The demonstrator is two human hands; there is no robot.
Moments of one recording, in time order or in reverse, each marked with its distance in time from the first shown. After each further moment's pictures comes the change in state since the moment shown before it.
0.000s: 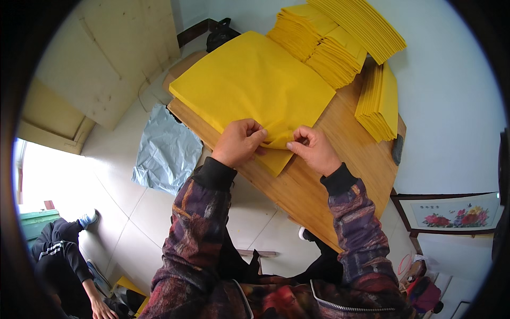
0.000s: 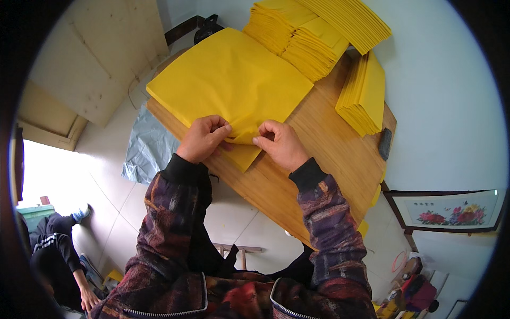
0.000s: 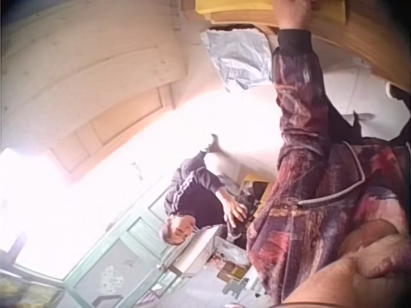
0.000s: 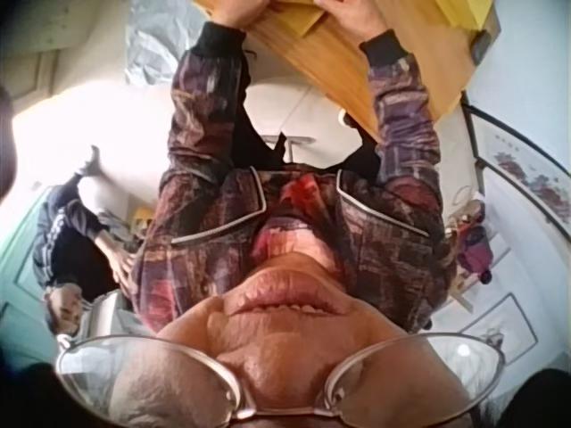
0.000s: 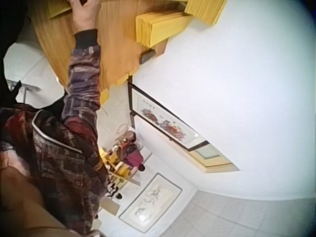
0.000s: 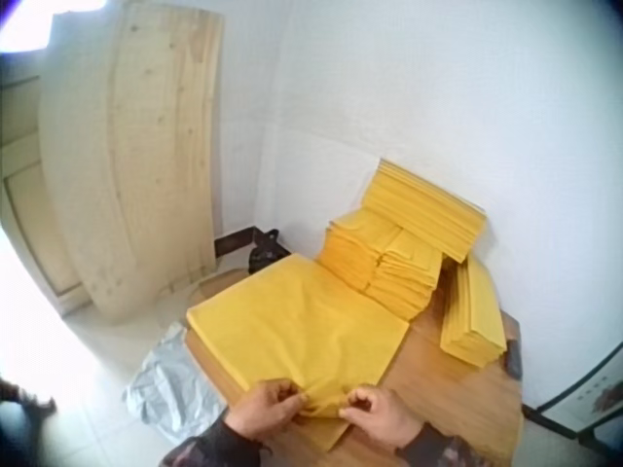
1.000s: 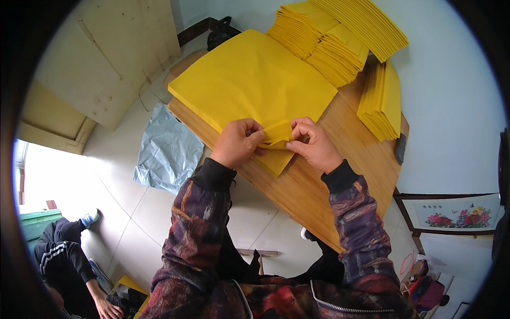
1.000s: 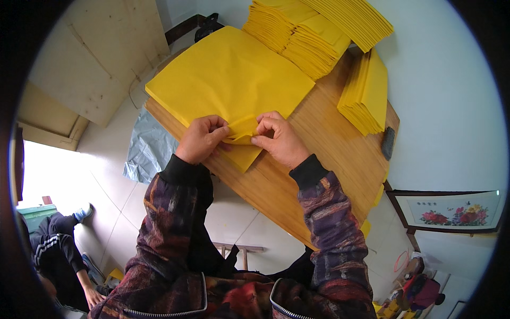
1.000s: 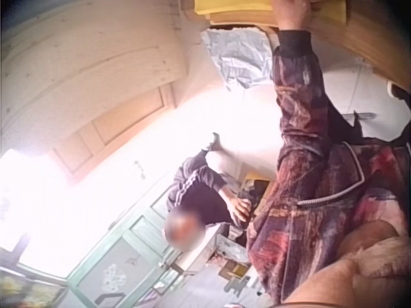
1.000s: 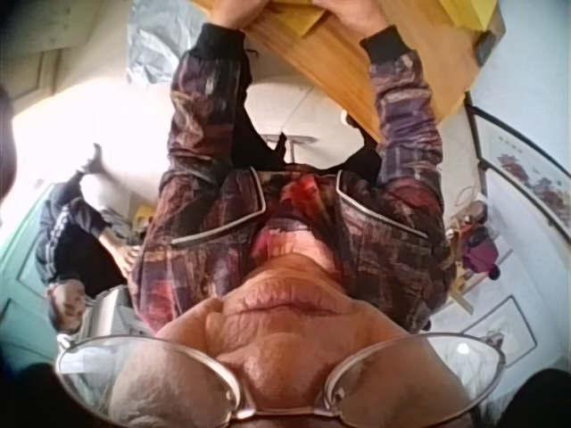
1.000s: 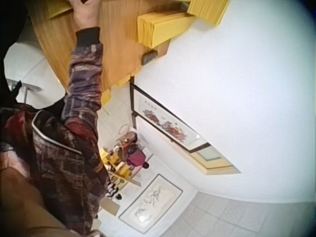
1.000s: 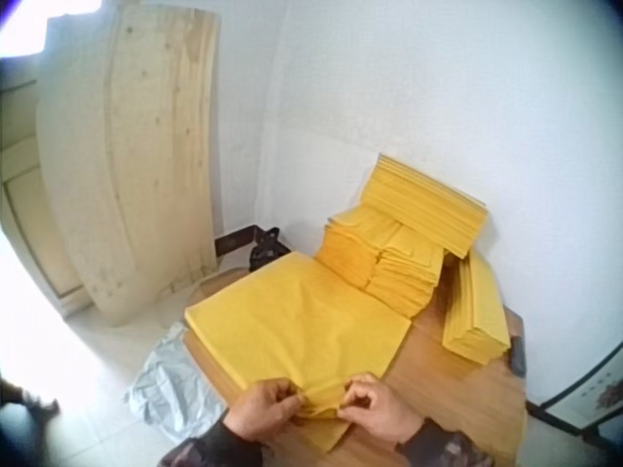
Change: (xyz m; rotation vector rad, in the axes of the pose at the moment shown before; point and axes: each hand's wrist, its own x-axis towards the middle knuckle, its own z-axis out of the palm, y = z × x) left_hand 0.000 0.004 0.003 0.008 0.036 0.010; right_hand 0.010 0.006 -0.002 0.115 -0.016 -0.094
